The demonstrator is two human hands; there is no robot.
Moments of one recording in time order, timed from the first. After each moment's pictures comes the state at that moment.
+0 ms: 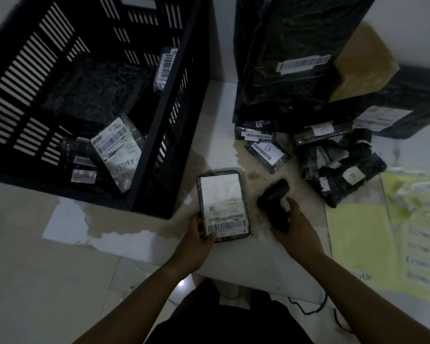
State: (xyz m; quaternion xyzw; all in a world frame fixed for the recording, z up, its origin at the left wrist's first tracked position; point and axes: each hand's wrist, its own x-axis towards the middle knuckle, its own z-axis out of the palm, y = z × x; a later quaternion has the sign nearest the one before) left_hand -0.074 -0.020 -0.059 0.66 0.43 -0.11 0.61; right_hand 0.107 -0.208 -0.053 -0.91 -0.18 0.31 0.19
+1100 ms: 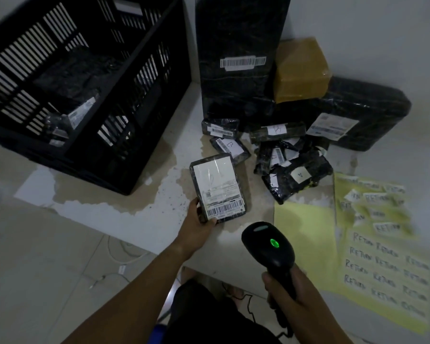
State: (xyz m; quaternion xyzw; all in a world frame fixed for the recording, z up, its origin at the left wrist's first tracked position) left_hand 0.008 -0.149 -0.061 0.61 0.45 0.03 0.65; right_hand 0.089 -0.376 0.065 -0.75 -0.15 0.49 0.42
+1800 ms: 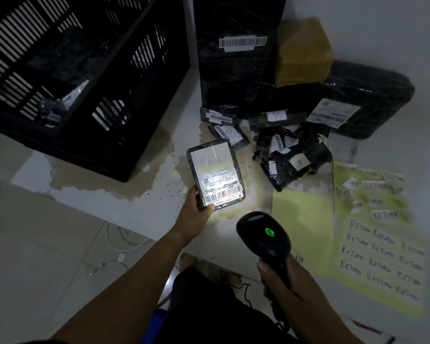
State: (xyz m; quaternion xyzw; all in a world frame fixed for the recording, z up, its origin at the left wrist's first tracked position) left_hand 0.003 -0.152 -0.083 0.64 0.46 0.03 0.61; right_hand 0.078 -0.385 0.072 -0.76 -0.23 0.44 0.41
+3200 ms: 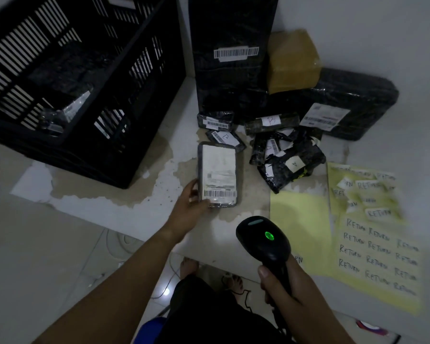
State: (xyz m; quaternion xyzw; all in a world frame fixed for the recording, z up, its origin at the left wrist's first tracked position) left_hand 0.002 -0.137 -0.047 0.63 0.42 0.08 0.65; right_hand 0.064 -0.386 0.082 -0.76 -0.21 0.43 0.43
